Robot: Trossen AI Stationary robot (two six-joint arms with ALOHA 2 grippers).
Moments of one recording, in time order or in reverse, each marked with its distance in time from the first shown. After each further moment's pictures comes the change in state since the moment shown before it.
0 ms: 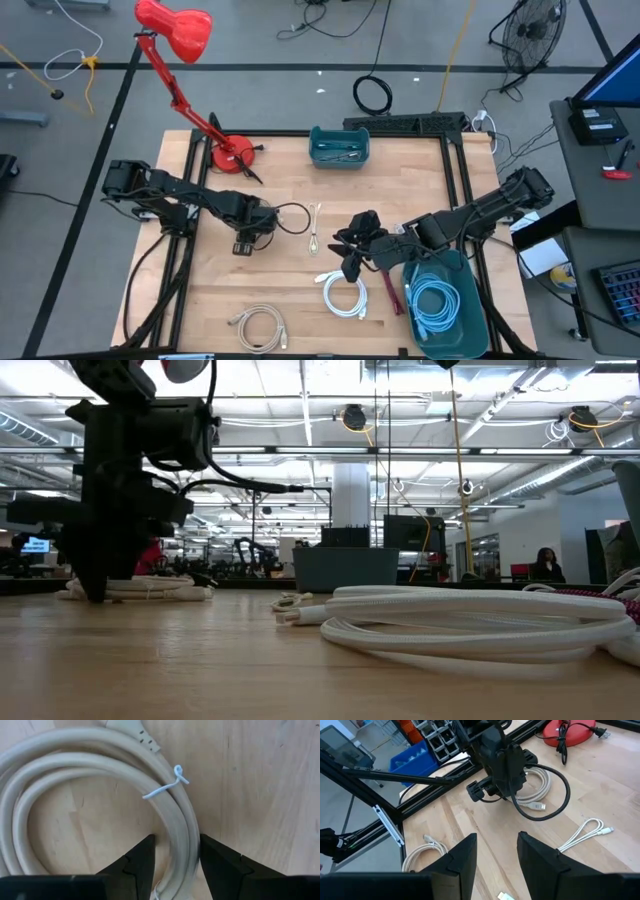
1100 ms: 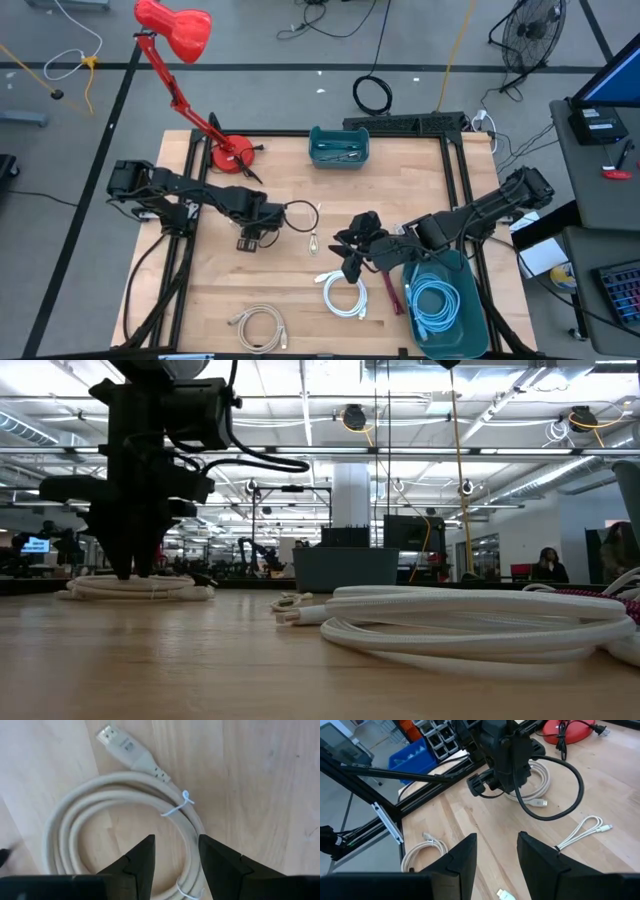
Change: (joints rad) left arm 0.014 0.009 0.167 -0.148 -0.041 0.072; right arm 0.003 0.000 0.000 -0.008 0.000 0.006
